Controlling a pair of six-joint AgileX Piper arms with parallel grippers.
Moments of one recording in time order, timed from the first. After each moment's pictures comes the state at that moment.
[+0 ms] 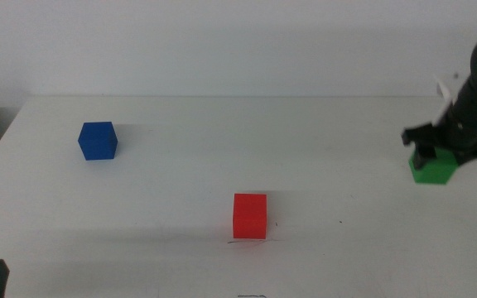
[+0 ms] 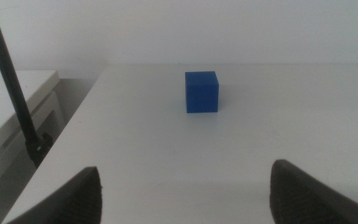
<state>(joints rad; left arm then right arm) 0.04 -0.01 0.03 -0.05 0.20 0.03 0.06 1.91 -1.46 -0.04 0.92 0.13</state>
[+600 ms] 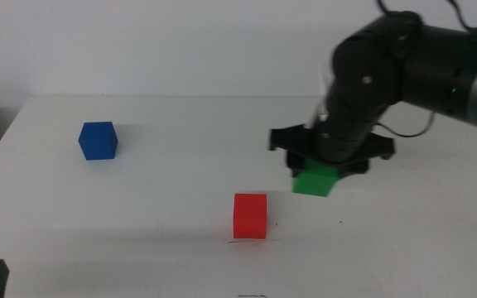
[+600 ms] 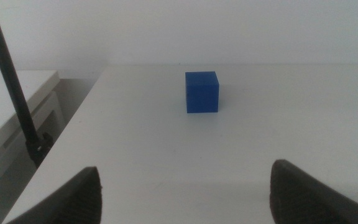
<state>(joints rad) 0.04 -0.01 0.03 -0.05 0.20 0.03 0.64 1.76 -1.49 -0.16 1.03 0.78</state>
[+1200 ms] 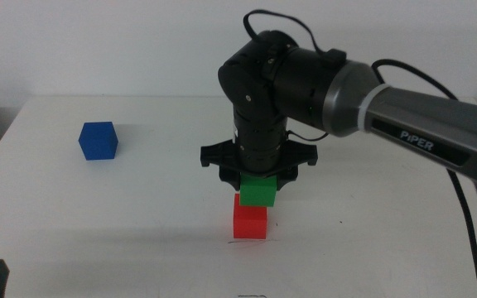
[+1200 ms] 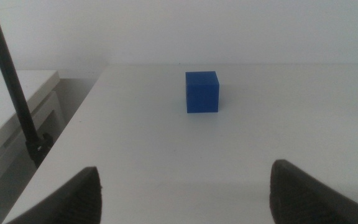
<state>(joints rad) 0.04 -0.01 0.03 -0.05 0.20 0.03 0.78 2.06 -1.86 -0.20 1.21 0.86</state>
